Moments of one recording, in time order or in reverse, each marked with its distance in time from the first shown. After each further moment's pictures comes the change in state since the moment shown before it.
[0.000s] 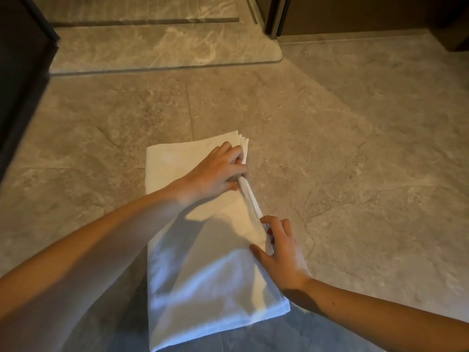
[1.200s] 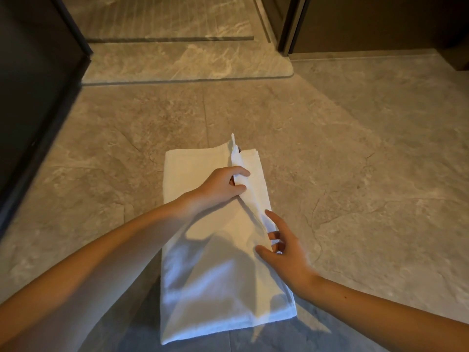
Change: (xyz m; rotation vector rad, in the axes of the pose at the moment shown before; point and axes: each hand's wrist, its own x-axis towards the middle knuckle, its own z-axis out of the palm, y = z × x) left_hand -0.024 0.015 0.002 -0.600 -0.017 -0.667; right_hand -0.001 -0.018 -0.005 0.389 -0.092 0.117
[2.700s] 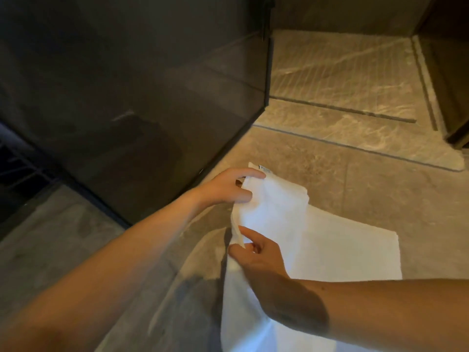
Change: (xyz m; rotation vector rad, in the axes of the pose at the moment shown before) left_hand -0.184 -0.040 -0.236 -0.165 0.257 -0.175; right_hand -0.032 -0.188 0.213 0.158 -0.512 -0.019
